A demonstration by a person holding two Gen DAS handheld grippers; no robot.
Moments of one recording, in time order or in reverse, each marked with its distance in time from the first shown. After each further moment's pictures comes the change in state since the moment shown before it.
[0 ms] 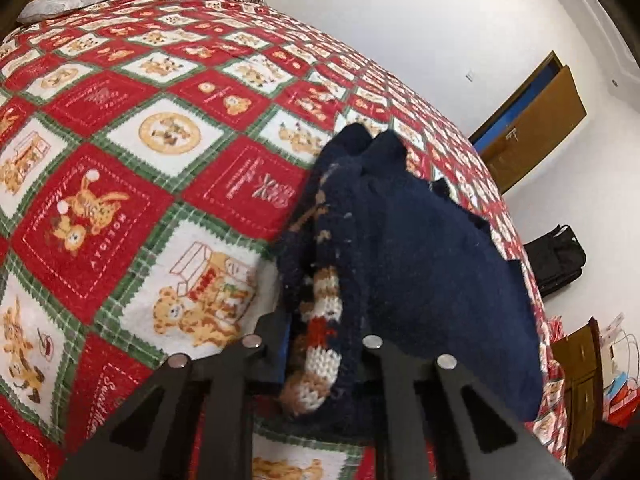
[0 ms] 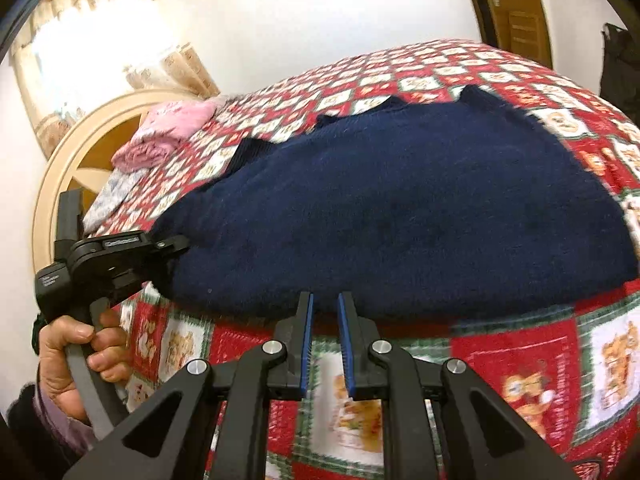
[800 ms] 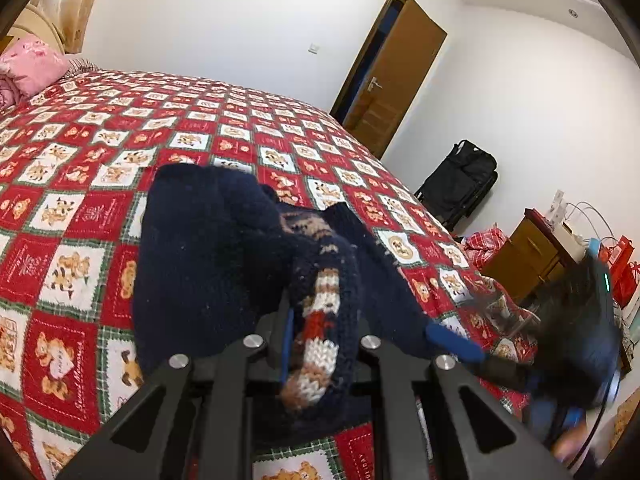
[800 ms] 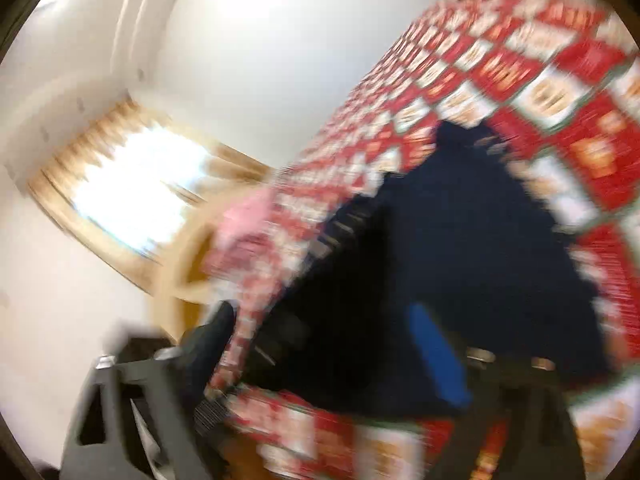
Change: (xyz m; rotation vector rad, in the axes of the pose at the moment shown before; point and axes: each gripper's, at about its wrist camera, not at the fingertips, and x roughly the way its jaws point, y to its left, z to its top) left arm -0.008 -0.193 -0.057 0.445 -0.027 -0.289; right arm -0.033 -0.129 0.091 0.455 -0.077 0.511
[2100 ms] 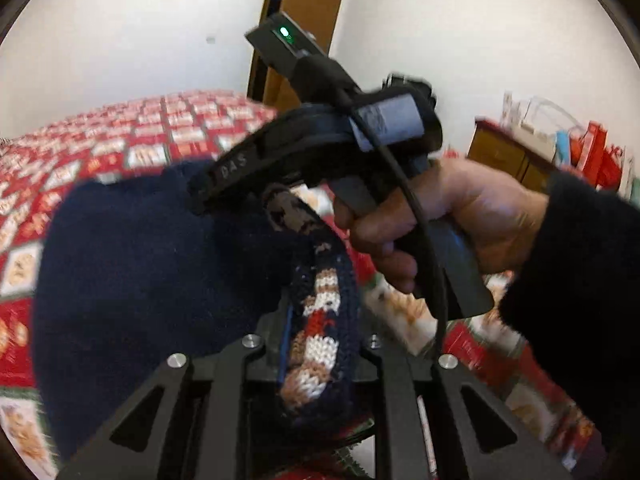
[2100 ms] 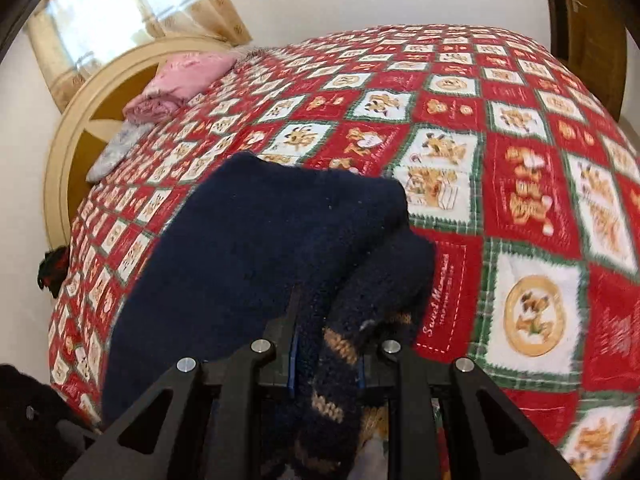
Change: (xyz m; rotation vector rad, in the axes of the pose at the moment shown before) left arm 0.095 -0.137 -0.046 0.329 0.113 -0.104; right arm 0.091 -0.067 0.132 -0.605 0.371 -0.399
